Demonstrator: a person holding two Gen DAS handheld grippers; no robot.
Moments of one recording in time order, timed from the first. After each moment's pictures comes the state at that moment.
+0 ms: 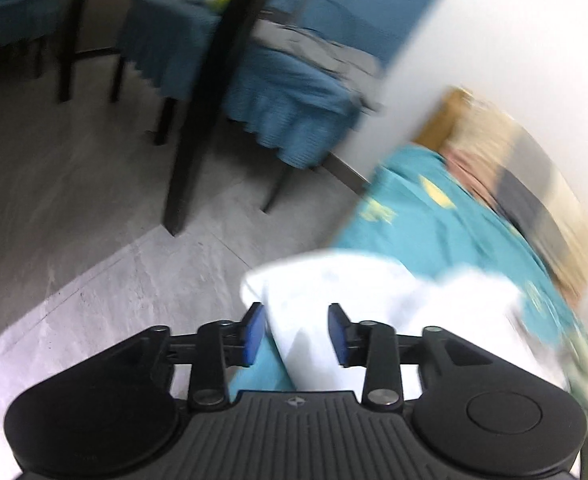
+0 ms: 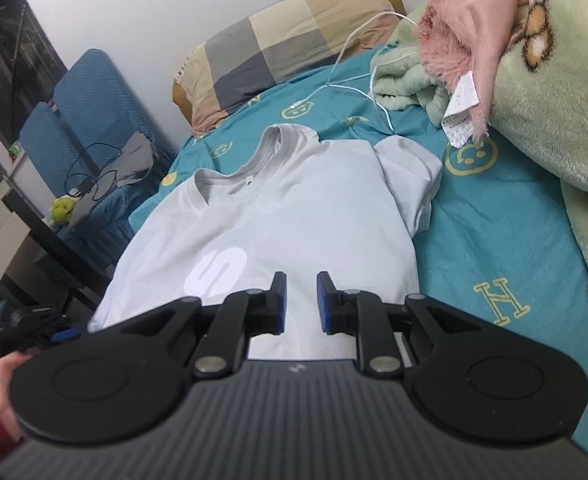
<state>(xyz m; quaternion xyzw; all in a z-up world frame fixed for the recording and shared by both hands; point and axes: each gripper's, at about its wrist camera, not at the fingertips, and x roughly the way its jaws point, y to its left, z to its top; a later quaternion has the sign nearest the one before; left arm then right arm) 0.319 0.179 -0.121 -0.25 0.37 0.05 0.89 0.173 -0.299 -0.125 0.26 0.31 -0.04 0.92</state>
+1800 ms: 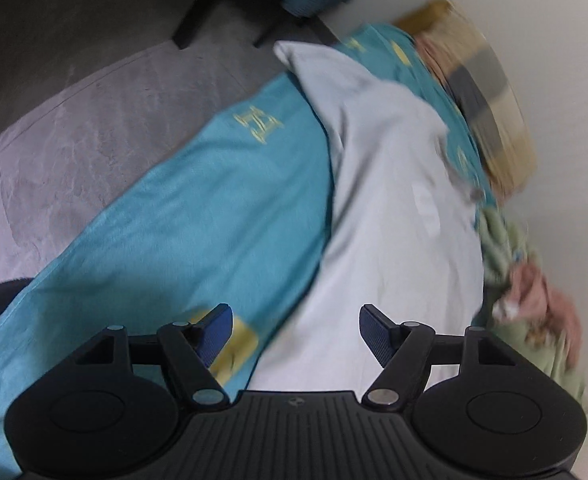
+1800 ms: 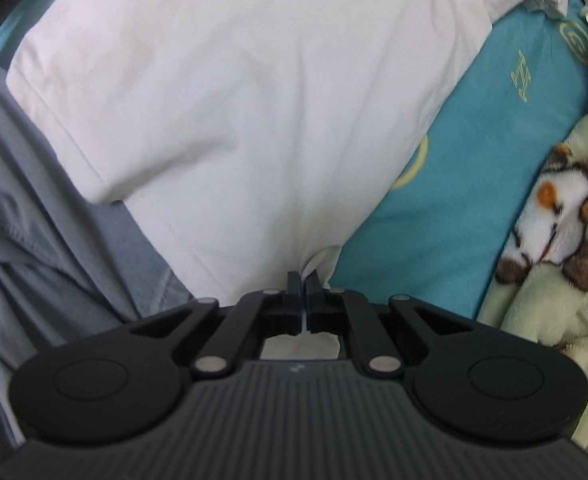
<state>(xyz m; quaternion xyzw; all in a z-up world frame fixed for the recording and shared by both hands) 0.098 0.184 -0.102 -0.39 0.51 -0.03 0.77 0.007 -0.228 -0.135 -0.18 0.70 0.15 0.68</state>
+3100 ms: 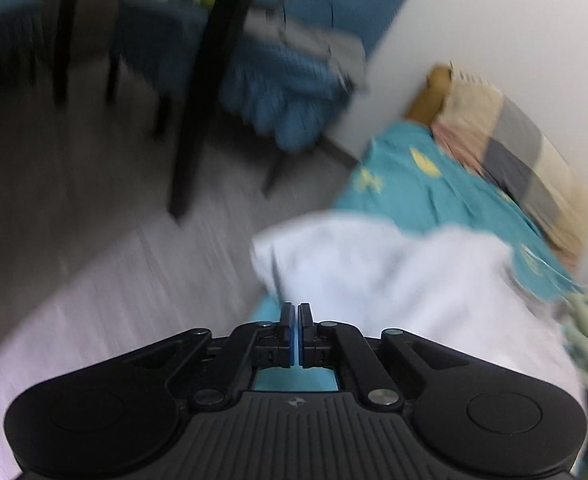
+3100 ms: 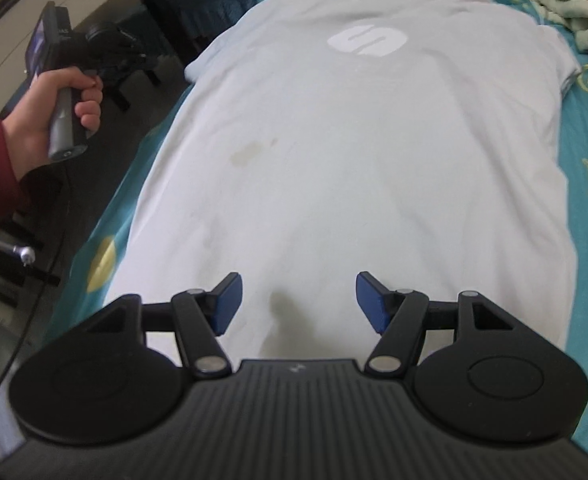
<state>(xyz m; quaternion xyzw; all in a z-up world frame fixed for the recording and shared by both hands) 0.291 0.168 -0.133 -0.24 0.40 0.04 0.88 0.098 -0.163 -0.153 0.08 0.50 0.15 0.85</state>
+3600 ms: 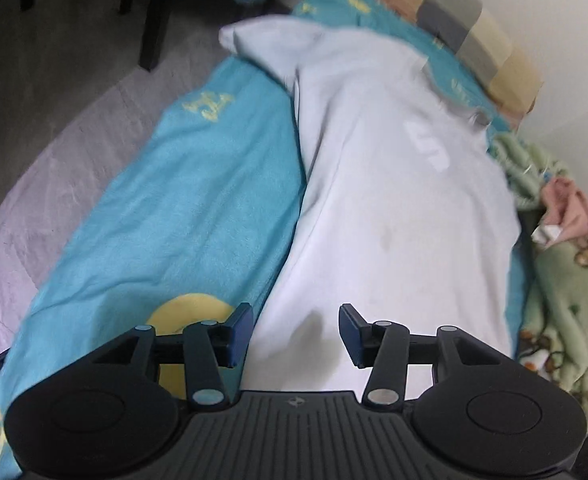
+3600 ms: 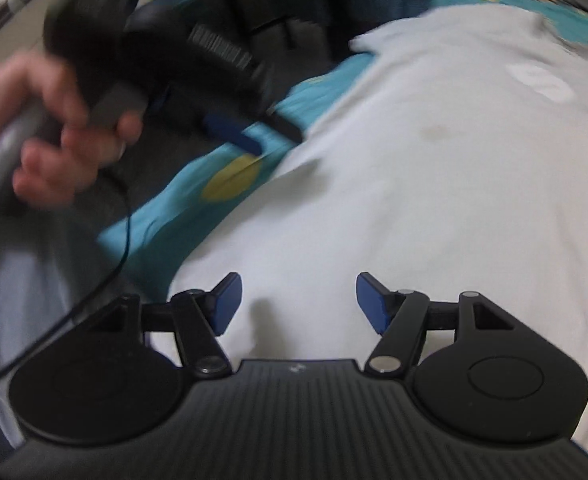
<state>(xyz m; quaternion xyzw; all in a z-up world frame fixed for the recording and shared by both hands) 0.095 0.127 -0.095 -0.23 0.53 -0.06 0.81 0.037 -0.074 -0.155 -0.06 0.46 0.36 0.81</state>
